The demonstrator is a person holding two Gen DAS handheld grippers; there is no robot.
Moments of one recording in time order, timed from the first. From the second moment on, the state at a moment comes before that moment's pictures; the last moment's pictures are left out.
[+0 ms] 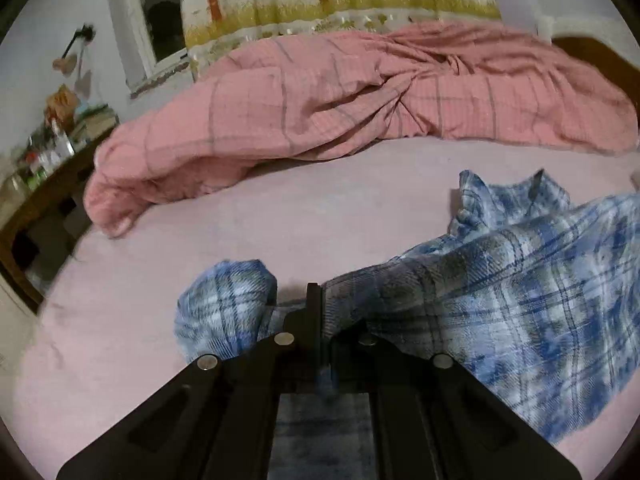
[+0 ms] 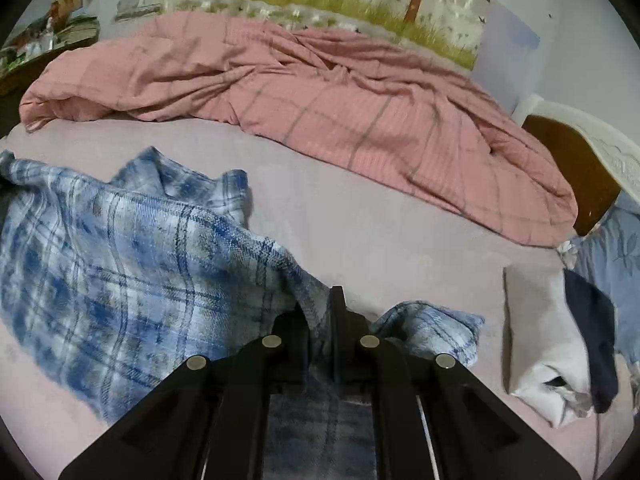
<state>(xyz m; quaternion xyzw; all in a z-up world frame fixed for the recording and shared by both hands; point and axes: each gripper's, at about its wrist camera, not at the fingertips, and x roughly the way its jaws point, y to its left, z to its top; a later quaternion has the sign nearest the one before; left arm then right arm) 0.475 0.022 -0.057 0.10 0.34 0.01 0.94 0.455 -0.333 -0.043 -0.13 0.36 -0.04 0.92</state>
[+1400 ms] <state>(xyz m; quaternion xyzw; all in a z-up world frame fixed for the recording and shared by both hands) 0.495 0.030 -0.086 0.04 0.35 0.01 0.93 0.468 -0.383 -0.091 0.01 0.38 -0.03 0.93</state>
